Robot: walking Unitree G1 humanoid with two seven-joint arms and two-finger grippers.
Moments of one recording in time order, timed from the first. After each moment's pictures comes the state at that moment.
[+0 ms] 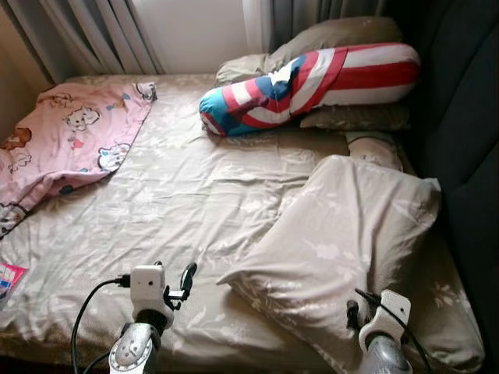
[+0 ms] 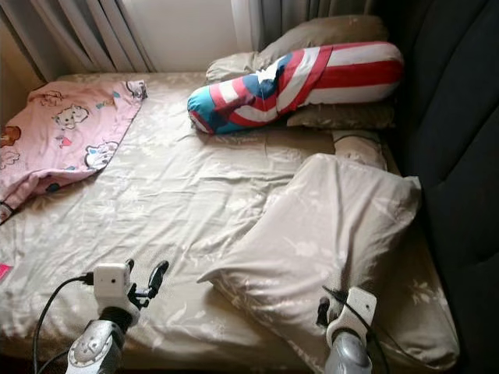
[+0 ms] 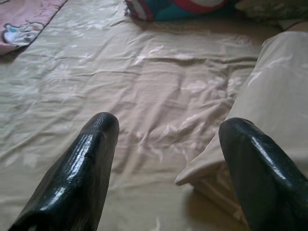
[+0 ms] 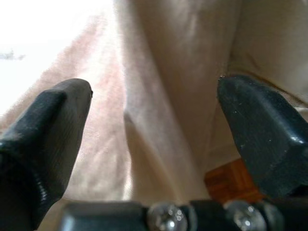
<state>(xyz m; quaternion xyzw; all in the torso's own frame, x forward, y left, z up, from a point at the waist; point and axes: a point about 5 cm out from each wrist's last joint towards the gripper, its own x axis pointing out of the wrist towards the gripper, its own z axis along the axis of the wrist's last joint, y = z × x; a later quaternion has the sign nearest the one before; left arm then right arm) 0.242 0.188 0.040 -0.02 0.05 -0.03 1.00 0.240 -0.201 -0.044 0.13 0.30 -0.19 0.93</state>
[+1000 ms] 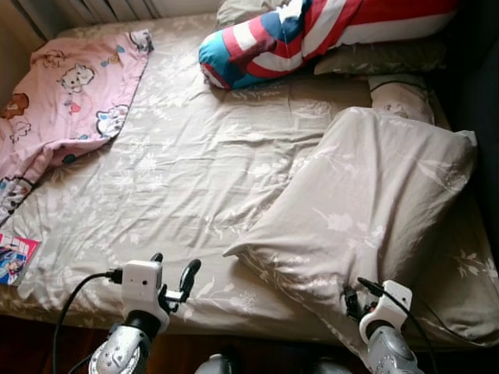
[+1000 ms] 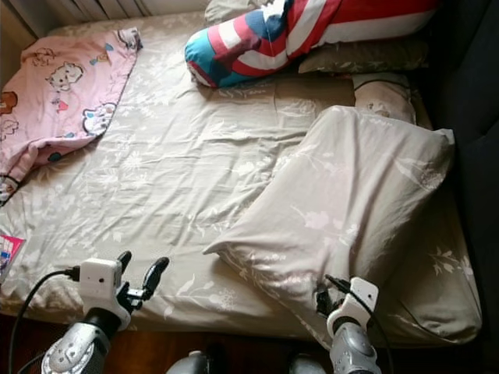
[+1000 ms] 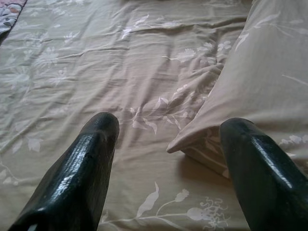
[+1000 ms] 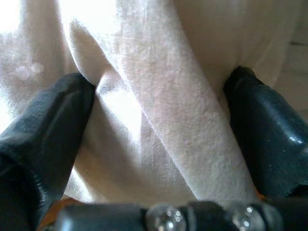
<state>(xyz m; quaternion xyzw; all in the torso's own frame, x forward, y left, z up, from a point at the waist) 0.217 0.180 0.093 0.00 0.03 -0.08 1.00 0.252 -0.195 -0.038 0.18 0.29 -0.13 0.93</state>
